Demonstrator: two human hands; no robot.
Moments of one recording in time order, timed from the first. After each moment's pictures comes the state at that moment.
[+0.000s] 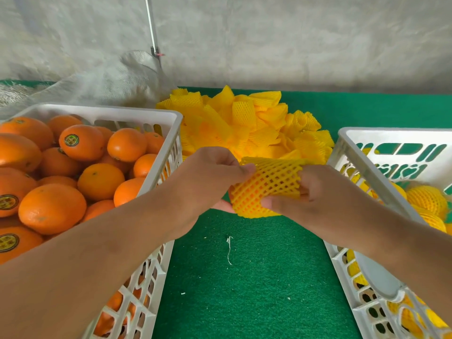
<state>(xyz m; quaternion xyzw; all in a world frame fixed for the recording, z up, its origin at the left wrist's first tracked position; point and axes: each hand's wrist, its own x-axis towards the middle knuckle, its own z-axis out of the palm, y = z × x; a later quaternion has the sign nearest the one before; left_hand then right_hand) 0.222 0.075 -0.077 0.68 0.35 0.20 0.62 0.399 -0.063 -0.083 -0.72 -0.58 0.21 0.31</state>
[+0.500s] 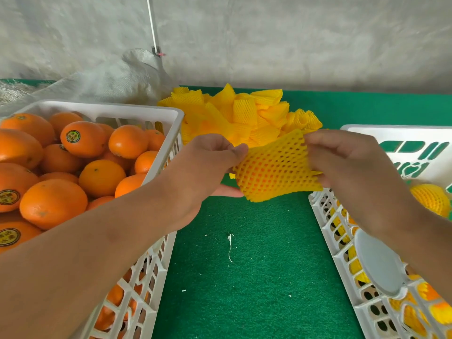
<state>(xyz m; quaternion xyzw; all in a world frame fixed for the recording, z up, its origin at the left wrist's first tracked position) 0.222 0.076 -0.072 0.64 0.34 0.24 0.64 0.410 -0.059 -0.076 -0.69 -0.46 0.16 0.54</state>
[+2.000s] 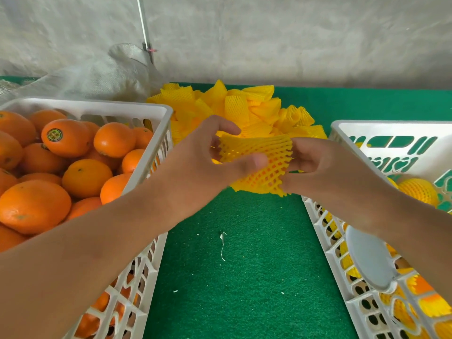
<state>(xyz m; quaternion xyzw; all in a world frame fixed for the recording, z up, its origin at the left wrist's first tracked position) 0.219 0.071 -0.074 0.81 0.32 0.25 0.43 0.416 -0.057 -0.077 -0.67 -0.55 0.26 0.42</state>
